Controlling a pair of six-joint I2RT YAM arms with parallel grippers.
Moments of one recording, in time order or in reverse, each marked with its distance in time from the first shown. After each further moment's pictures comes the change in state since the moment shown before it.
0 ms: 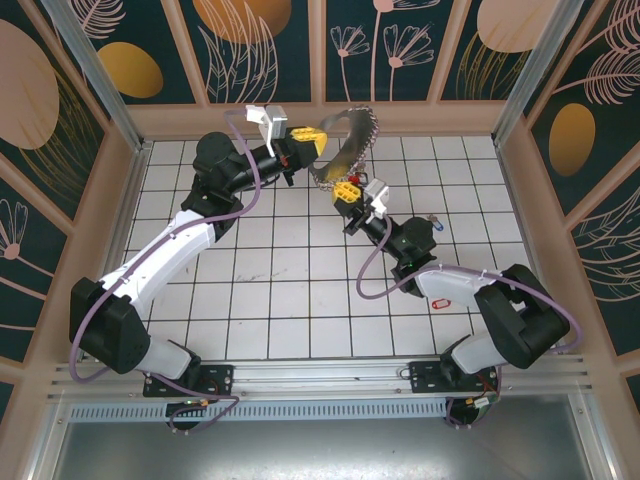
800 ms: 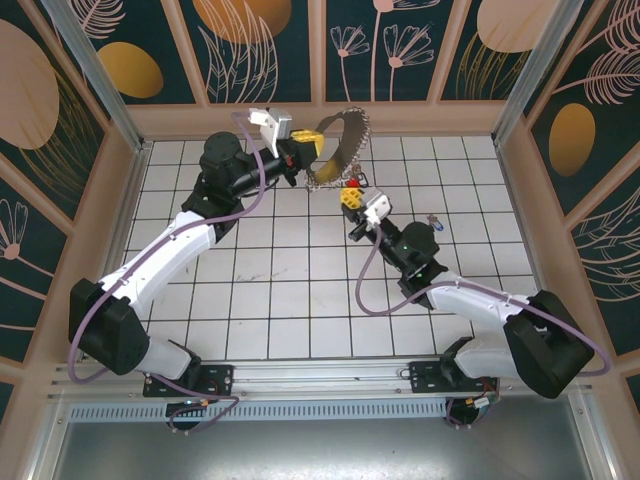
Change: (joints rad) left arm -0.009 -0.005 0.000 -0.138 -0.154 0.059; right arm 0.053 -0.189 -0.047 -0.269 0.212 -0.206
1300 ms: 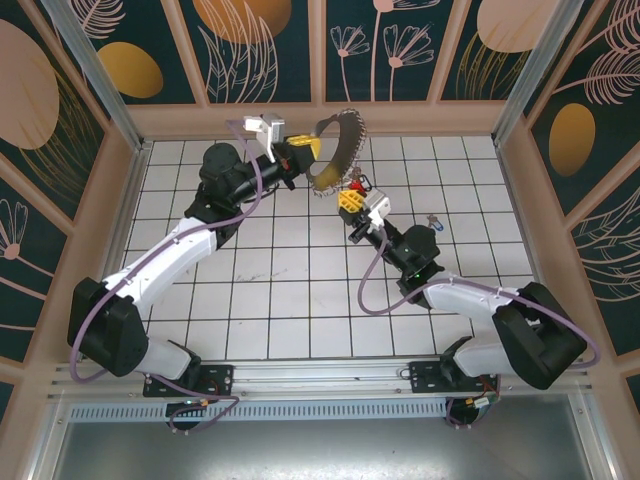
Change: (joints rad) left arm 0.005 -0.014 -0.103 0.155 -0.001 -0.135; right arm -0.014 0.065 -0.023 0.124 -0.103 0.057
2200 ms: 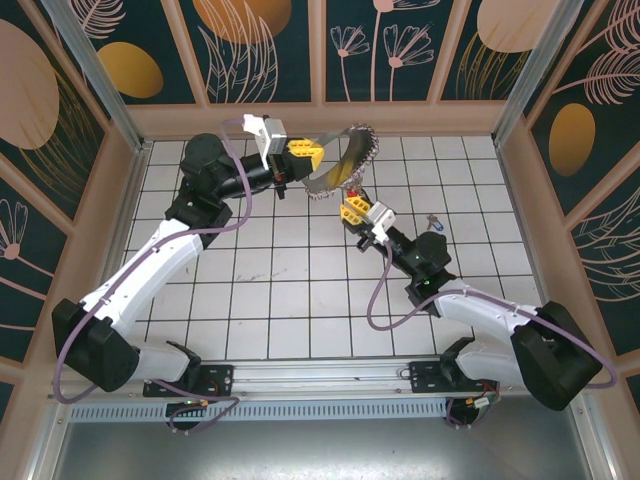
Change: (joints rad) left arm 0.000 -0.083 0.108 -0.201 0.243 0.264; right arm -0.004 -0.135 -0.051 -0.064 -0.076 -0.138
